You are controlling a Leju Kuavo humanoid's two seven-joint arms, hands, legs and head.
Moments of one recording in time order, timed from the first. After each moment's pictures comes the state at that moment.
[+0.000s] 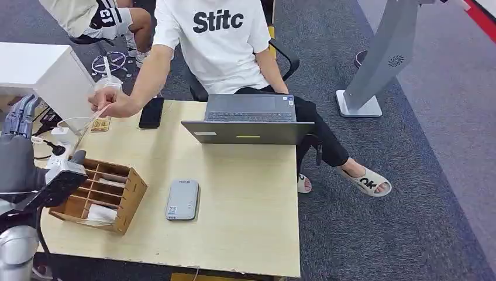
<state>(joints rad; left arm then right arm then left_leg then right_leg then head) -0.32 0.22 -0.09 -1.63 -0.81 0.13 -0.18 -0.06 0.10 -0.43 -0.20 0.22 -0.34 0.04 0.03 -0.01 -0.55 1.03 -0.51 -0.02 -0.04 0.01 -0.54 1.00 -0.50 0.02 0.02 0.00</state>
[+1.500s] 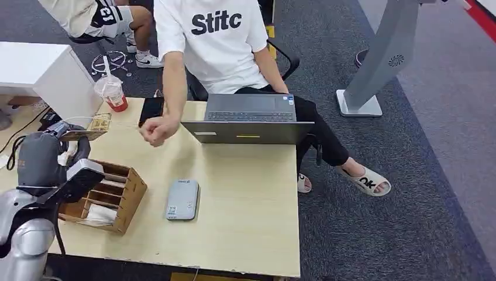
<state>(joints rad) -0.34 0.22 -0.18 -1.54 -0.80 0.13 -0.20 -0.06 0.10 -0.41 -0.20 0.28 -0.33 0.07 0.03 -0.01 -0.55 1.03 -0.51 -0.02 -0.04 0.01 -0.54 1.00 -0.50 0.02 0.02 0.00</state>
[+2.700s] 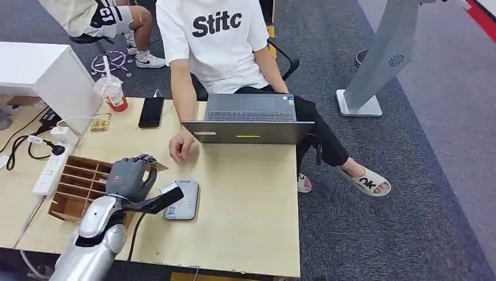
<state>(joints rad) -0.43 0.05 -0.42 -1.04 -1.13 0.26 -0.09 -0.06 0.12 -0.40 -0.20 0.36 -0.30 0.09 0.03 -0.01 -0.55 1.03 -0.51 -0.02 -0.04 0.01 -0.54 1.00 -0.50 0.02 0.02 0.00</state>
